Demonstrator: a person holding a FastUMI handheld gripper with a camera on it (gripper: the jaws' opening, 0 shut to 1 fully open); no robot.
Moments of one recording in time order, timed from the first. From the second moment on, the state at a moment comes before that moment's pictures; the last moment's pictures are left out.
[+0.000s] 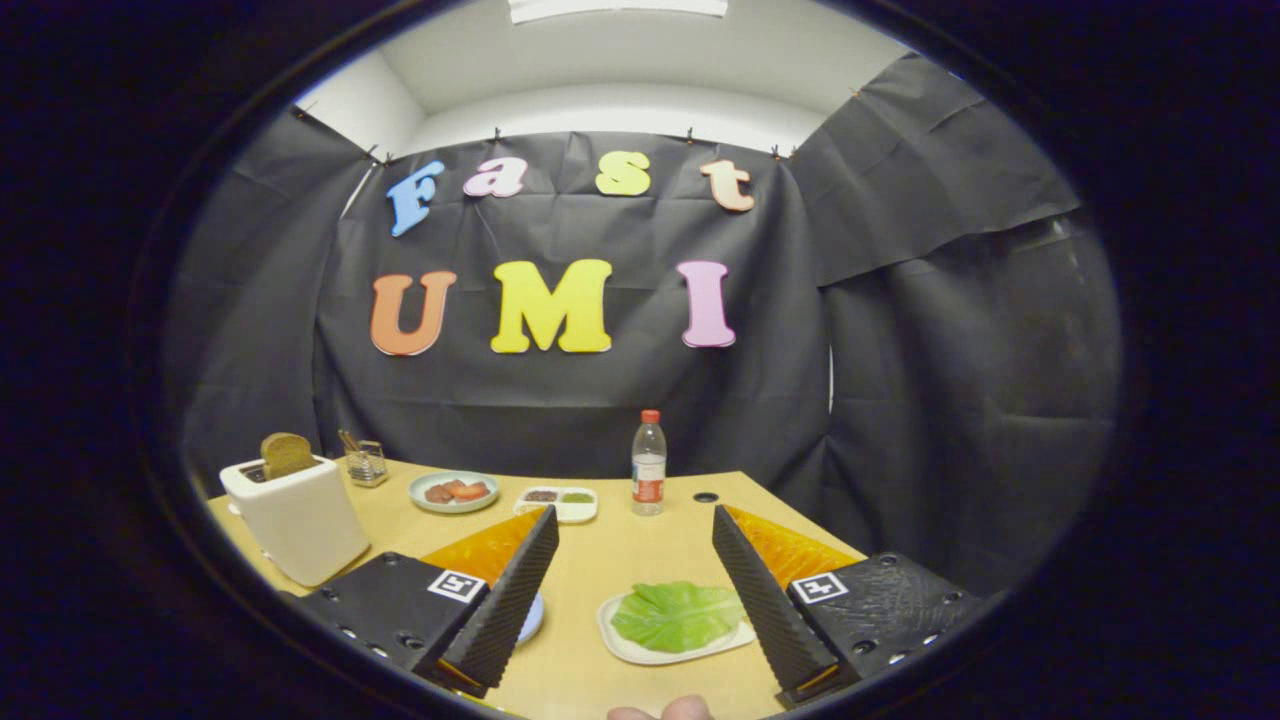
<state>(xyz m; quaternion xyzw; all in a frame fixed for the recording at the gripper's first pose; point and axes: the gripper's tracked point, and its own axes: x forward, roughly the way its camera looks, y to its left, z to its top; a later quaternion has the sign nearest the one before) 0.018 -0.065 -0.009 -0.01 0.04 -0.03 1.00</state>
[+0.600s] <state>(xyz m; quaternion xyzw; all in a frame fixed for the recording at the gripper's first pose) 0.078 -0.147 -0.125 0.14 0.23 -0.05 0.96</state>
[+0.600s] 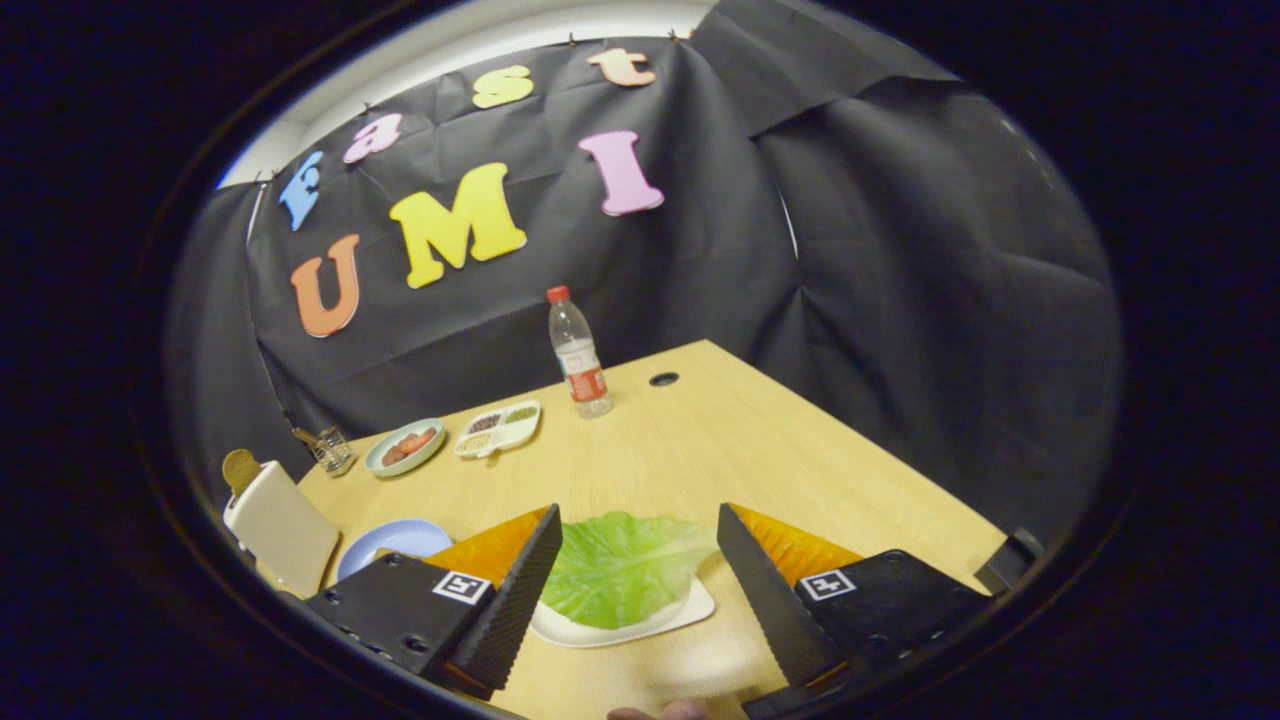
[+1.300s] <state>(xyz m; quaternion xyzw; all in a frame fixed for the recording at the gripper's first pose) 0.112 -0.163 -0.188 0.28 0.30 -0.10 0.91</state>
